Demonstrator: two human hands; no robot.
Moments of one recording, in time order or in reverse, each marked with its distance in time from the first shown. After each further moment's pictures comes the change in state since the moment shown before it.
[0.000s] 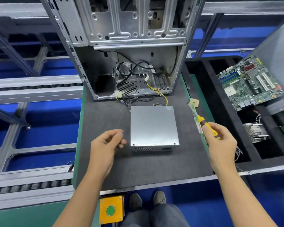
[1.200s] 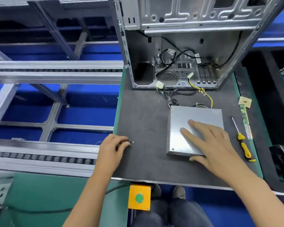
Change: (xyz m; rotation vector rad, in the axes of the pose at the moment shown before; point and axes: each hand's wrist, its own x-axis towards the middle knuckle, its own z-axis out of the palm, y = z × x) left_hand -0.009 -0.023 -0.111 1.001 0.144 0.307; right_hand -0.051 -0.015 0.076 -1.101 -0.795 -1.053
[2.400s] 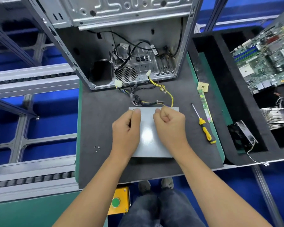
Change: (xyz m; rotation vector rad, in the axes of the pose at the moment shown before) left_hand 0.032 0.169 0.072 -0.527 -0.030 0.102; right_hand 0.050 -0.014 -0.002 1.059 0.646 0.574
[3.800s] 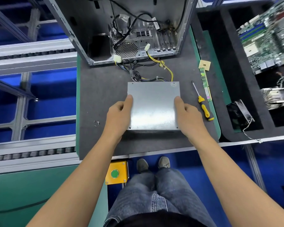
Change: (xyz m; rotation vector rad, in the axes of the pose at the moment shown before) left_hand -0.020 -0.026 -0.019 0.038 -0.100 -0.492; right_hand -0.032 0.031 -0.061 -0.387 -0.199 0.525
